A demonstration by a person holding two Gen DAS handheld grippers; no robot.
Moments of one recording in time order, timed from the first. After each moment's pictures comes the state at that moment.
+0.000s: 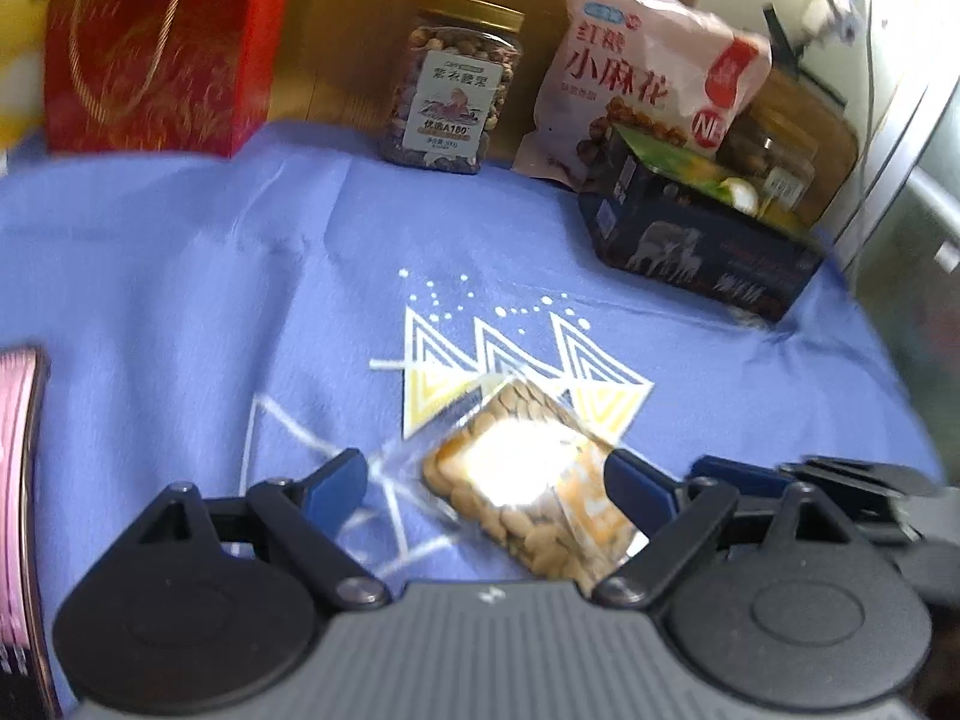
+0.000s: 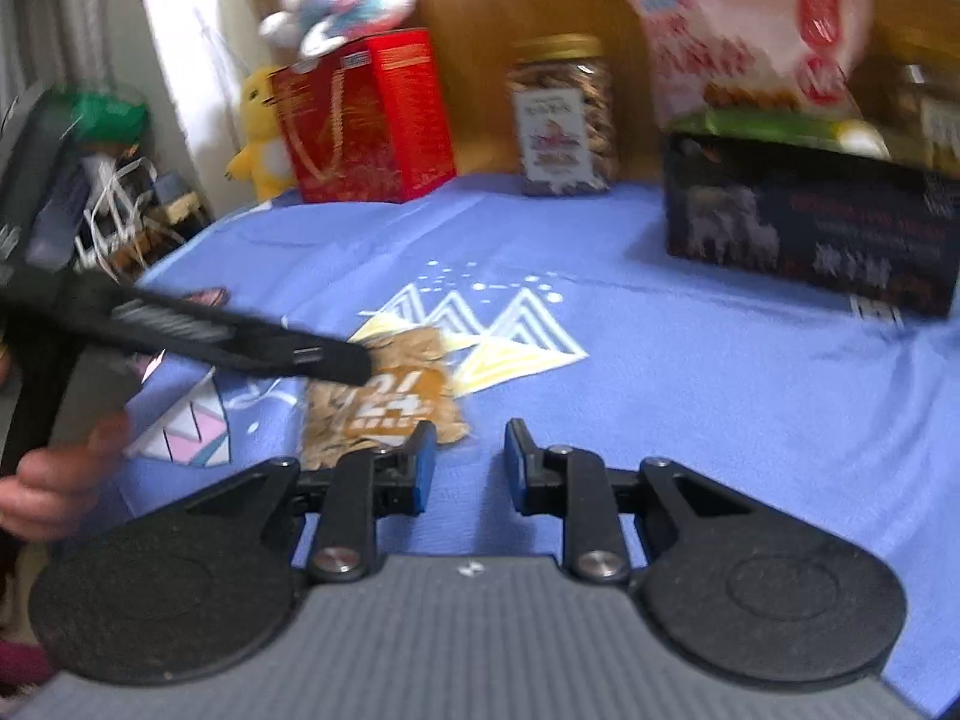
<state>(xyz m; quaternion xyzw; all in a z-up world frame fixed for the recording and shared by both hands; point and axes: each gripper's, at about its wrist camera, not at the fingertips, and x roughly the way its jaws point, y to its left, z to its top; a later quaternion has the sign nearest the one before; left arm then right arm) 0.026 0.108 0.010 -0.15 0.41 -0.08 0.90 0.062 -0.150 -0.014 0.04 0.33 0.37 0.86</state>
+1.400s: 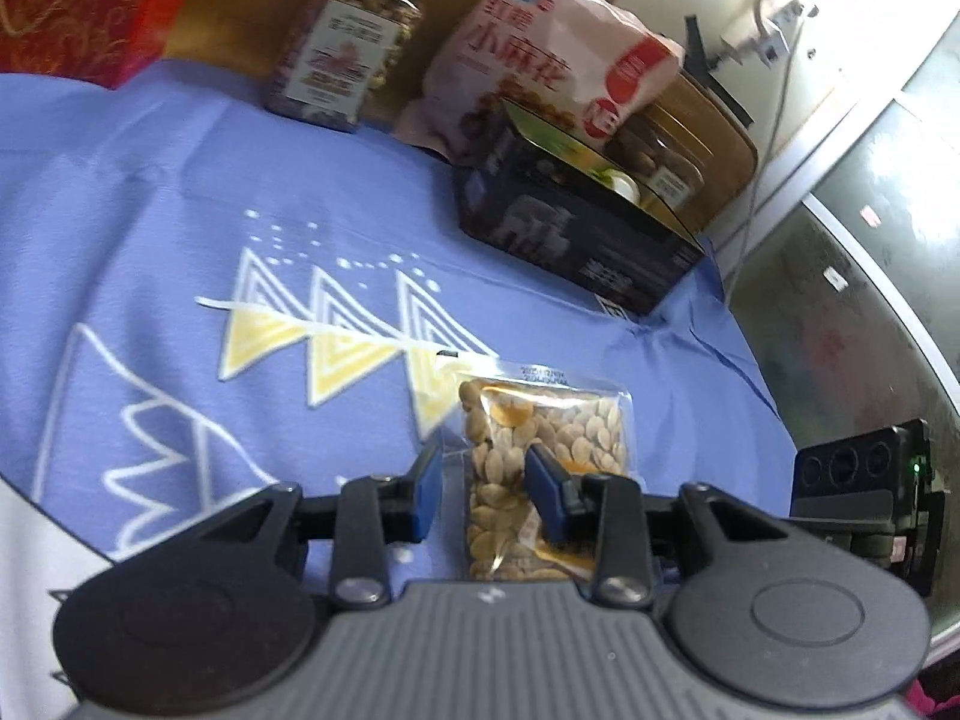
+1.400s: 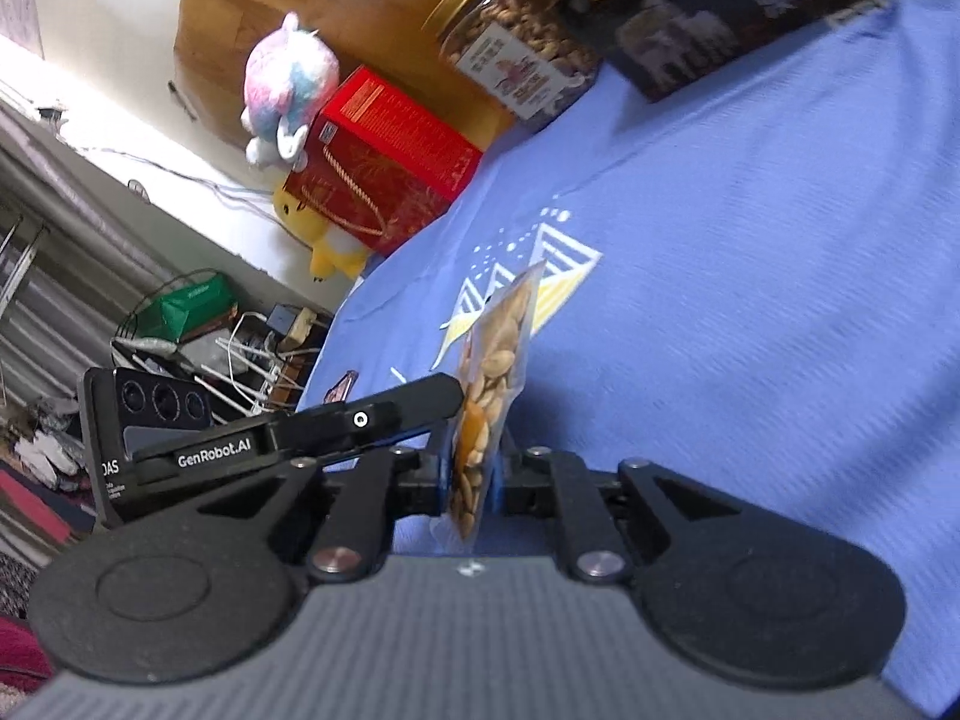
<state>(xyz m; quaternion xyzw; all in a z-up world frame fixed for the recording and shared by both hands) 0.027 0.078 -0.004 -0.22 0.40 -0.19 0.87 0.072 -0.194 -0.044 0.30 0.41 0.43 0.75</state>
